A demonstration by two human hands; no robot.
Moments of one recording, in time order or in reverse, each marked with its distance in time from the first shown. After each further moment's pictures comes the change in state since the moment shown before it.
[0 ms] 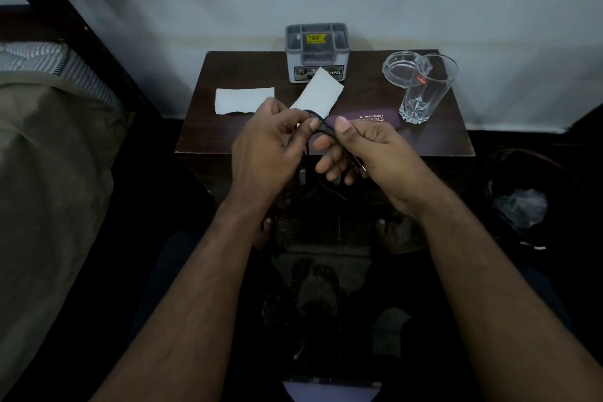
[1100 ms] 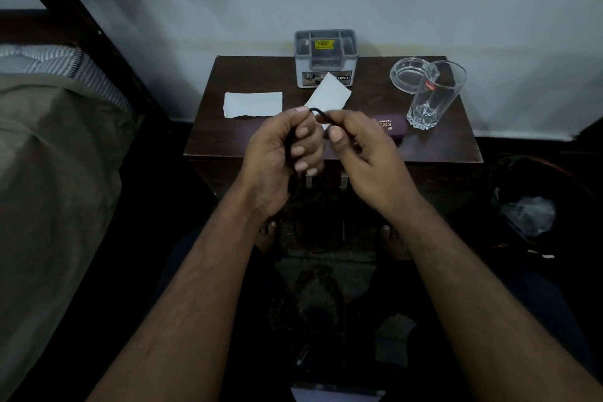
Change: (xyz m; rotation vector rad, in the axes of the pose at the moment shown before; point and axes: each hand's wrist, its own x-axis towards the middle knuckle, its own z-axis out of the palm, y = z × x) left_hand 0.001 0.019 -0.014 -1.355 -0.423 -0.445; right_hand 0.015 0.019 0.017 -0.556 0.258 -0.458
